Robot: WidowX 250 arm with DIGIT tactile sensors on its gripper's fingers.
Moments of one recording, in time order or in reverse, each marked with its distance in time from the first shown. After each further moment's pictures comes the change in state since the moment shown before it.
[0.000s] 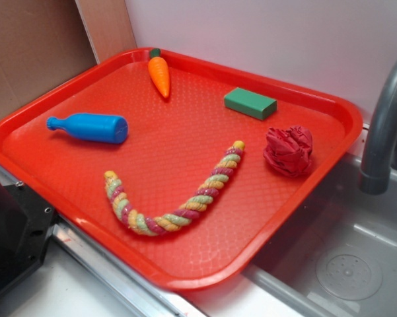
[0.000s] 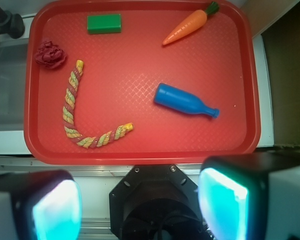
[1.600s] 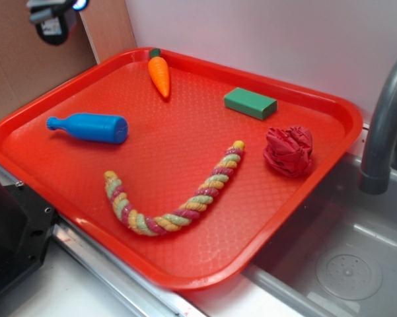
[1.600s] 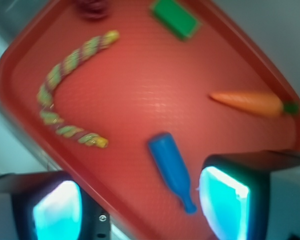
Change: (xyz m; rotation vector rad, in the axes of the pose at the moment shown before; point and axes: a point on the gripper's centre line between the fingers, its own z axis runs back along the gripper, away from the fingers) arm 0.063 0.015 -0.071 -0.035 0.088 -0.900
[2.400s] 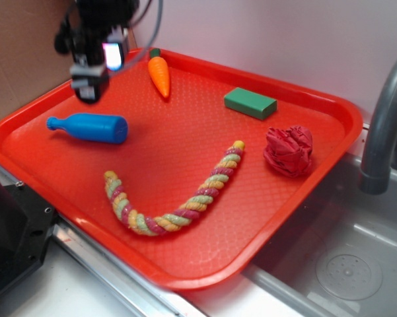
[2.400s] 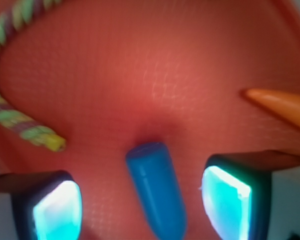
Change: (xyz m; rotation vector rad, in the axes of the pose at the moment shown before) arm -0.005 0.030 -0.090 -0.032 0.131 -0.033
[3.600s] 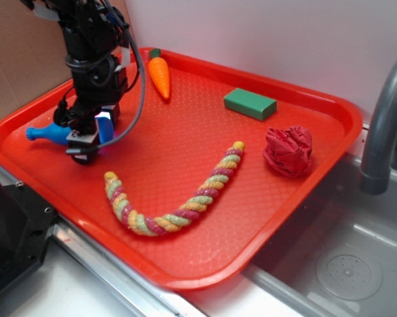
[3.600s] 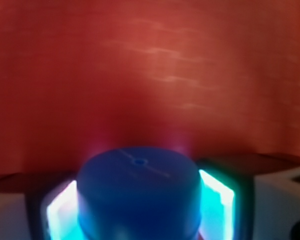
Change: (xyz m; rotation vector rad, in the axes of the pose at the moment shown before) arm -0.035 0.007 -0.082 -0.013 0.006 -0.010
